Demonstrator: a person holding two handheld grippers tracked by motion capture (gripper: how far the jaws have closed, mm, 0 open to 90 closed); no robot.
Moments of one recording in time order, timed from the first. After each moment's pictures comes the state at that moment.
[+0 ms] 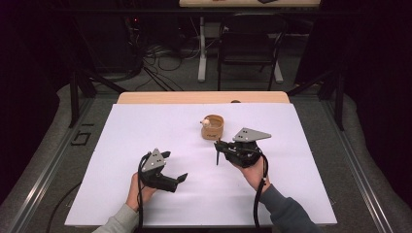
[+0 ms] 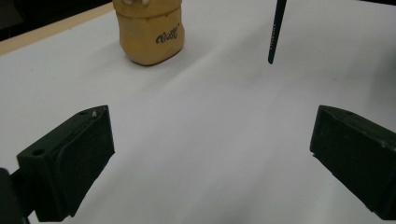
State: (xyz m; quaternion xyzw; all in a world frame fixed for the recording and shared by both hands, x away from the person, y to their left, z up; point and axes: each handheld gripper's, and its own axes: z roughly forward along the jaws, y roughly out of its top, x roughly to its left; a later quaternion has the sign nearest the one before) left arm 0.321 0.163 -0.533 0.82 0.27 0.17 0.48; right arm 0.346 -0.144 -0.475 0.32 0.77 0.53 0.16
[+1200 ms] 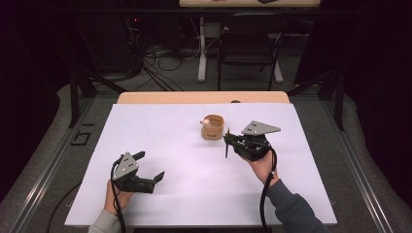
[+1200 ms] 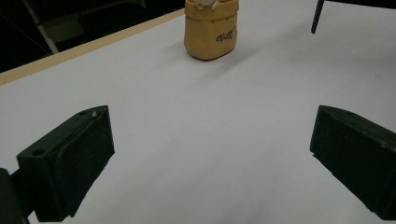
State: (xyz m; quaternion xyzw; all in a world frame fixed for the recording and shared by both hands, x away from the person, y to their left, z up) left arm 0.307 0.224 -0.532 0.78 0.31 0.22 0.49; right arm 0.358 -0.166 -0.463 0.33 0.77 0.51 0.19
